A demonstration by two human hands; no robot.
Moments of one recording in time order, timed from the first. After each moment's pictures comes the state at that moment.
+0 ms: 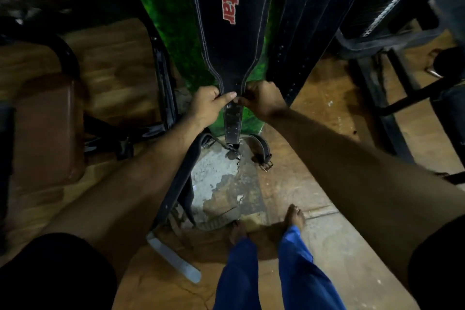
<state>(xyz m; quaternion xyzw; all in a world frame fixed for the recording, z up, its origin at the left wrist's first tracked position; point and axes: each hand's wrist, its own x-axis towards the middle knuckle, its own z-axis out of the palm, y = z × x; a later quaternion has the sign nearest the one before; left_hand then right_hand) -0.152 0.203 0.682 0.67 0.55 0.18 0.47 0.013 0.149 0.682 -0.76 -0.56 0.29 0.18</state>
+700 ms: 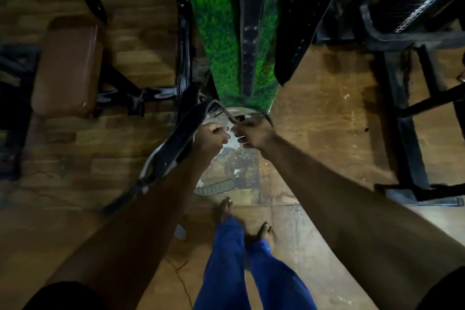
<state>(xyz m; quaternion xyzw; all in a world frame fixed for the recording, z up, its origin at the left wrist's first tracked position) -0.206 -0.003 0.601 0.44 0.67 0.17 0.58 -0.056 -0.018 0.609 -0.69 -0.26 0.63 0.25</state>
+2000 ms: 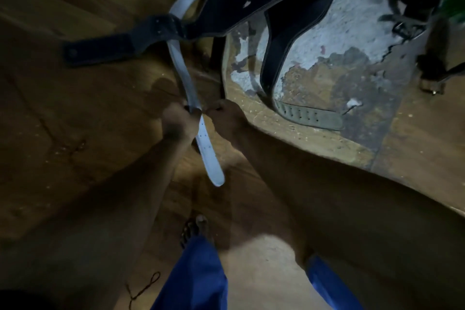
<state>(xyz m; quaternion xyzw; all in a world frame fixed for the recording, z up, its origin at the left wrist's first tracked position) -0.608 -0.227 0.019 0.35 0.87 0.14 0.33 -0.498 -0.192 0.013 -0.65 -0.44 0.62 0.07</state>
